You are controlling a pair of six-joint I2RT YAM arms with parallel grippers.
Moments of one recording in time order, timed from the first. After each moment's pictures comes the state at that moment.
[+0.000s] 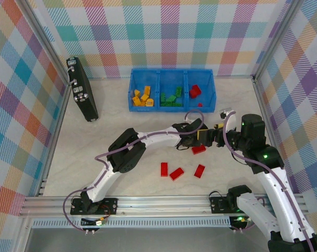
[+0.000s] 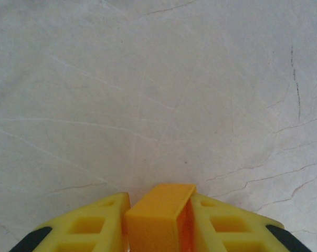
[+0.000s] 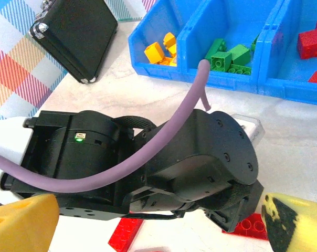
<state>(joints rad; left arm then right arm) -1.01 2.28 1.76 -0.51 -0.16 -0.83 0.25 0.74 0.91 -0.70 -0.46 0.18</state>
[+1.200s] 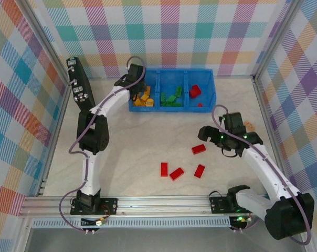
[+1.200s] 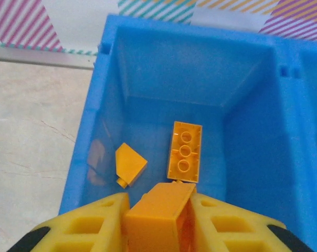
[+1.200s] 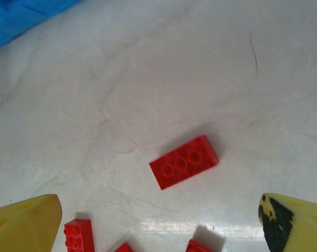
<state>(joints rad) -0.36 2.21 1.96 -0.49 -0.26 -0.37 0.25 1.03 0.79 -0.73 -0.19 0.58</state>
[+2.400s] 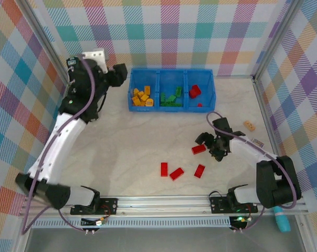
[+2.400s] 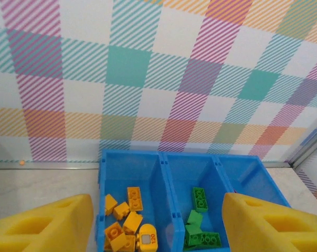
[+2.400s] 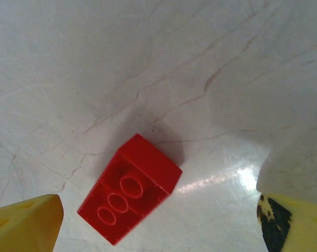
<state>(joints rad) -0.33 1.31 1.55 -0.44 -0.10 -0.26 0.26 1.35 0.68 -0.53 -0.19 0.91</state>
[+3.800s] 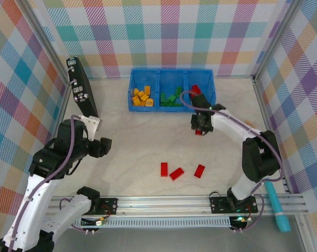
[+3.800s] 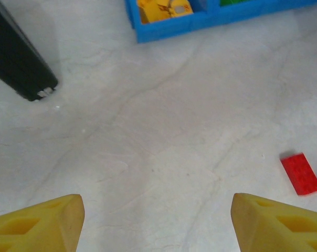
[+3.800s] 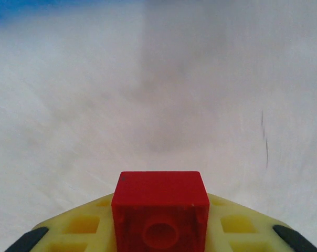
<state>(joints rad) -0.36 0.74 1.14 -1.16 -0.02 -0.02 0.43 1.65 1.25 -0.76 0.17 0.53</state>
